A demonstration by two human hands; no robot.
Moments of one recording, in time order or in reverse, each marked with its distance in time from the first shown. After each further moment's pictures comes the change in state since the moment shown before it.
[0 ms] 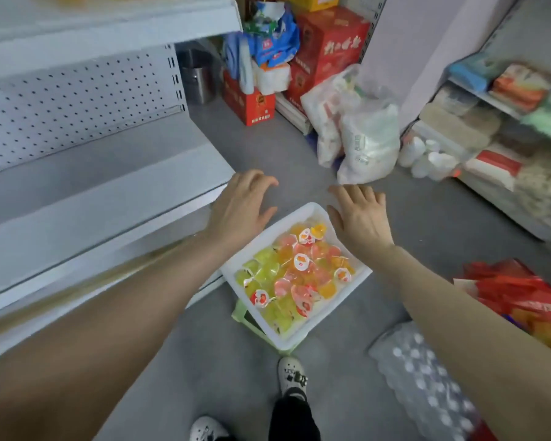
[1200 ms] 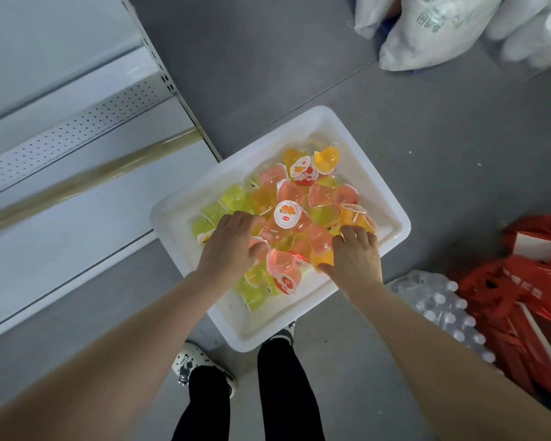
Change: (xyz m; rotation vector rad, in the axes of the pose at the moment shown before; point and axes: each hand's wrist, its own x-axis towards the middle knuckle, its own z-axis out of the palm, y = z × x) left_hand -0.069 -0.034 0.308 -0.092 -0.469 -0.331; right_hand -0.143 0.078 0.270 -0.083 -0.875 0.144
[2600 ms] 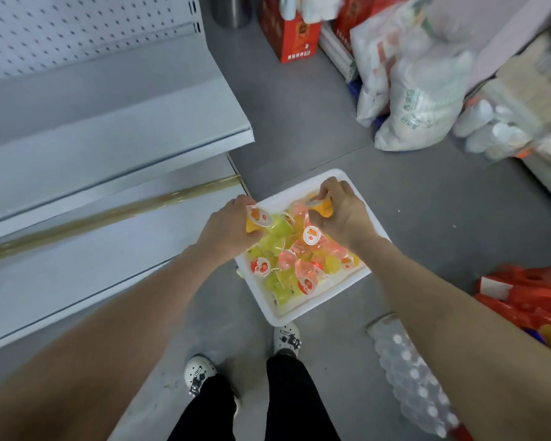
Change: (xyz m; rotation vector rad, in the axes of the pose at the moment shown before) left_hand -0.089 0.010 -0.202 -0.098 0.072 -0.190; right_hand -0.055 -0.079 -0.231 0.616 0.341 -0.209
